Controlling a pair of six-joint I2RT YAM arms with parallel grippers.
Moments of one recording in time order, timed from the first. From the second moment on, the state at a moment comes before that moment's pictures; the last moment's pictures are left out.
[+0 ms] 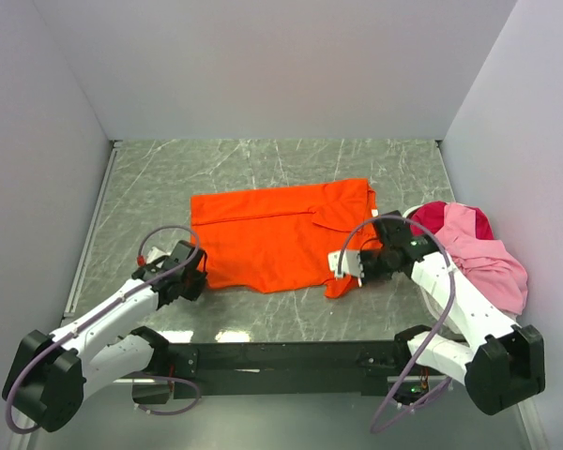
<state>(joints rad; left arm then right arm) -0.50 0.98 0.47 -0.61 -0.27 -1.53 0.34 1.07 0.75 -0.92 -0.31 -1.37</state>
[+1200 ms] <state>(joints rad) -0.21 1.34 0.84 -0.50 -0.18 -1.28 0.22 1.49 1.21 -0.52 -0.25 -0.90</state>
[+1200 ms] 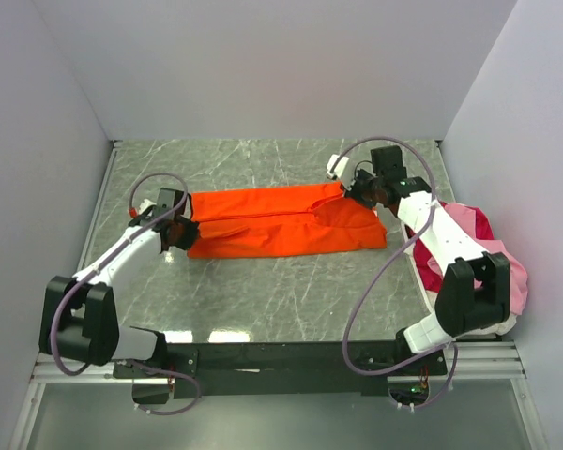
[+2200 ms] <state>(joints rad) -0.16 1.53 0.95 -0.48 -0.17 -1.21 0.22 1.82 1.47 -0.48 -0.18 -0.81</state>
